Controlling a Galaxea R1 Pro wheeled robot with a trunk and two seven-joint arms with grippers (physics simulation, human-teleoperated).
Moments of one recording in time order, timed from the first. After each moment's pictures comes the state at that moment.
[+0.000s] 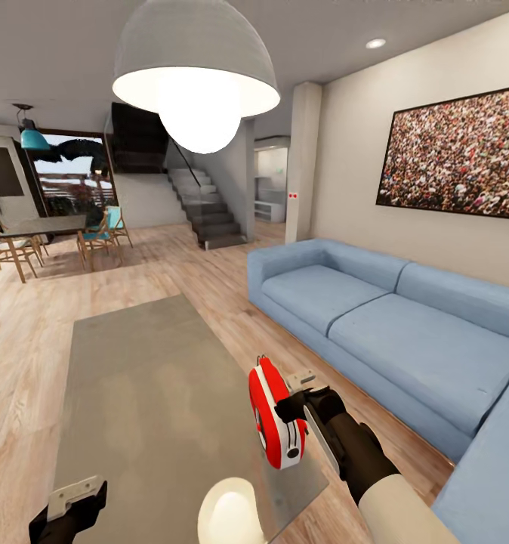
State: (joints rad) left arm 0.00 0.08 0.27 -1.14 0.12 0.08 0.07; right arm -0.60 0.10 0.28 -0.97 0.08 0.80 0.11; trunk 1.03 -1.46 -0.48
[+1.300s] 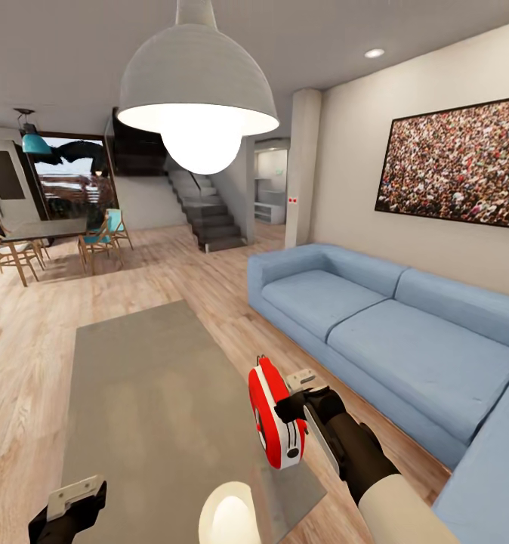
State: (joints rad) left arm 0.00 0.08 0.26 -1.14 0.12 0.08 0.07; right arm -0.60 0.10 0.28 -0.97 0.08 0.80 0.11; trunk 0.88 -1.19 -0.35
